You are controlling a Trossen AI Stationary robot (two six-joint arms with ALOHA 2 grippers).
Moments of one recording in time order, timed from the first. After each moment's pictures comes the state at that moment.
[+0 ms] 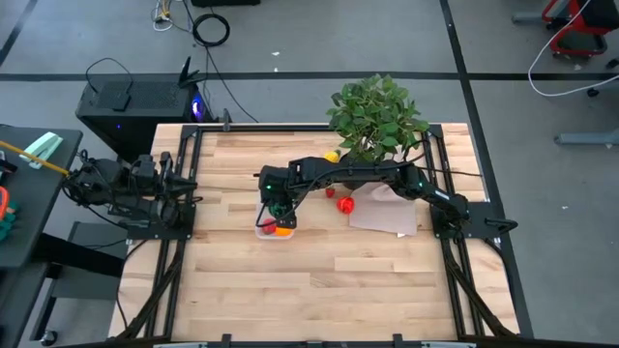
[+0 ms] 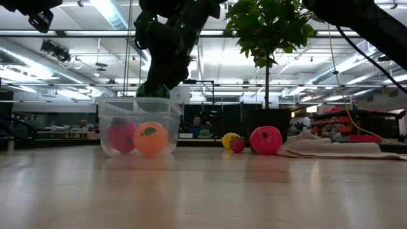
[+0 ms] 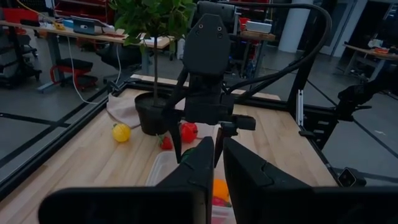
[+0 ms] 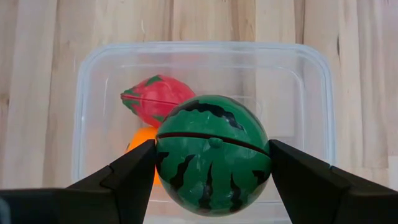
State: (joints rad) left arm -0.28 0.01 0.69 -0.78 -0.36 -0.19; right arm -0.04 2.36 2.30 -1.05 -0.07 -0.03
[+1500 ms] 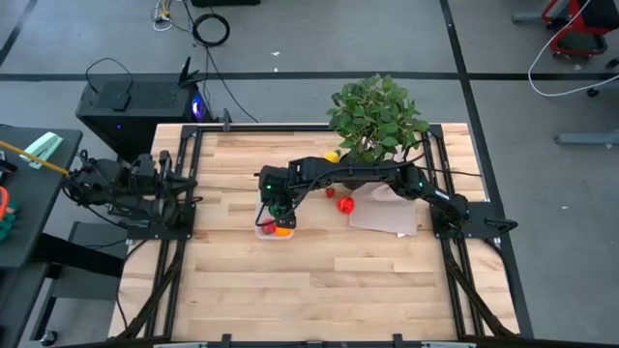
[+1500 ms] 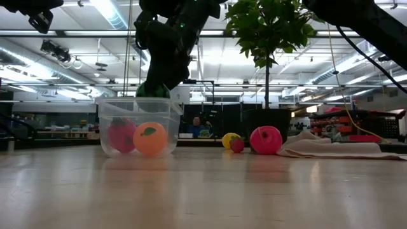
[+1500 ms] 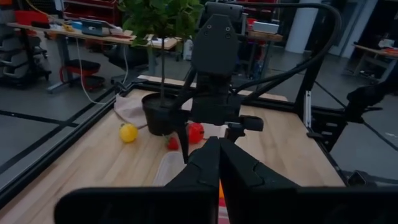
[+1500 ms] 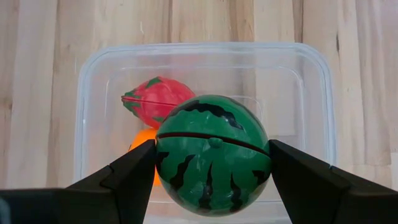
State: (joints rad) left arm -0.28 0.01 0.69 -0.78 -0.38 -0.19; right arm -0.04 2.36 2.30 -1.05 -0.07 -0.01
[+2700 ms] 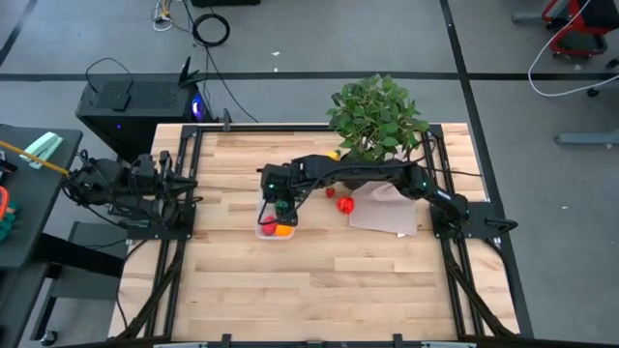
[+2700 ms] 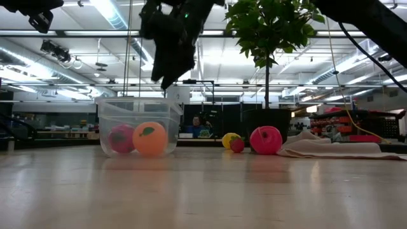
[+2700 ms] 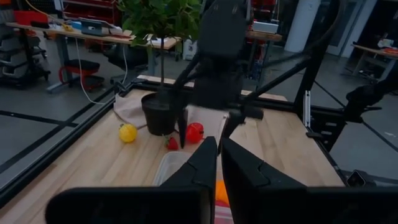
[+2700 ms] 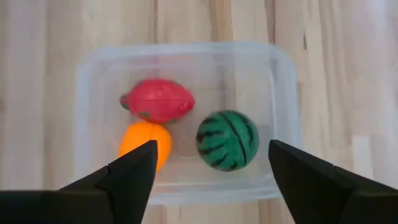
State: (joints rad) left arm -0.28 0.01 0.69 -0.78 -0.38 -0.19; right arm -0.02 2.32 2.32 -1.10 0.01 0.02
